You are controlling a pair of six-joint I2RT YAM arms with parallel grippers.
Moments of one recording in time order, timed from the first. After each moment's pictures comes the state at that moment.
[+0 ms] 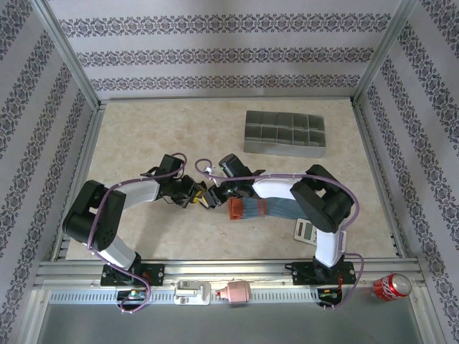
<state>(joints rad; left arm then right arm) -0.35 1.61 0.71 -0.15 0.50 -1.36 0.78 1.87 1.01 -0.02 -0.49 0.21</state>
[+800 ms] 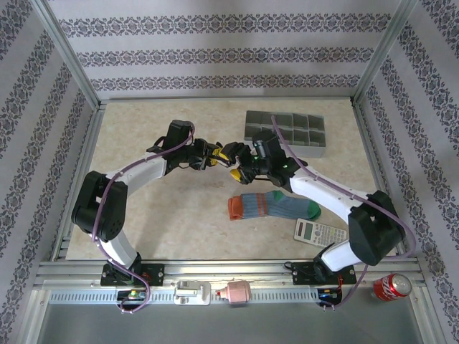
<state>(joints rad) -0.36 1.70 1.10 -0.10 0.60 -1.68 0.61 1.49 1.01 -0.12 -0.39 1.48</state>
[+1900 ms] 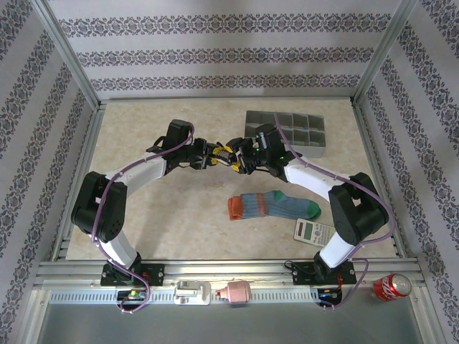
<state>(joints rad) -0.36 1.69 1.10 -0.09 0.61 -1.74 0.51 1.65 1.03 0.02 -0.47 1.56</state>
